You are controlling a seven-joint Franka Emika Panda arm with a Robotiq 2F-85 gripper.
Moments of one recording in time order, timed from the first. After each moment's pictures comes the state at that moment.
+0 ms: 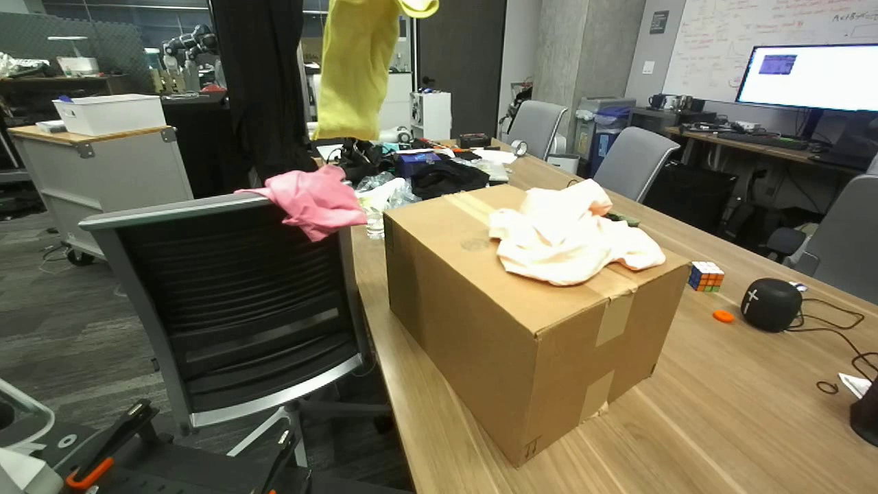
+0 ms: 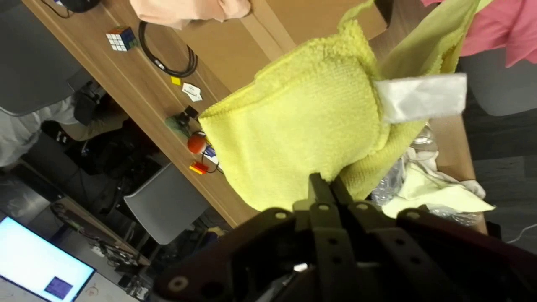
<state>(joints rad) -0.07 -0.32 0.00 -1.87 -0.33 2.08 -0.08</state>
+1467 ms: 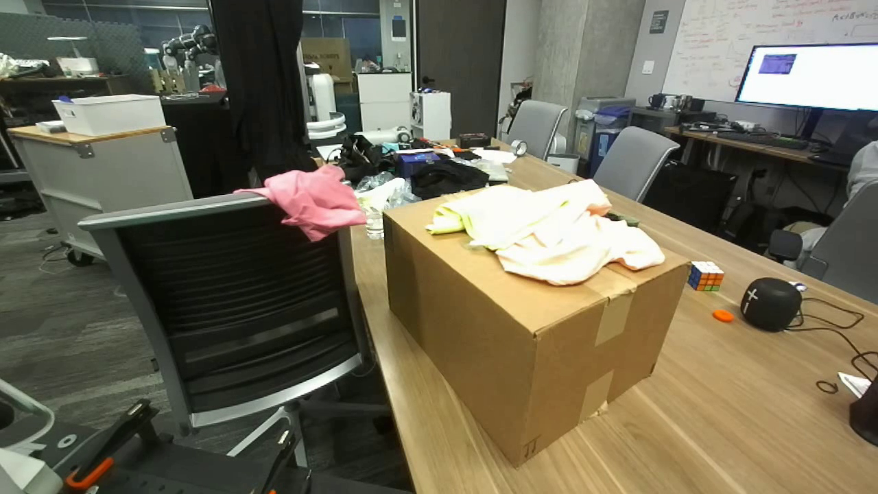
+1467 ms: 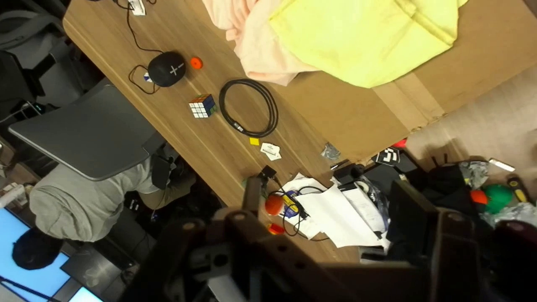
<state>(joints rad) -0.17 -0.07 -0.14 -1.64 -0.38 2.03 -0.14</state>
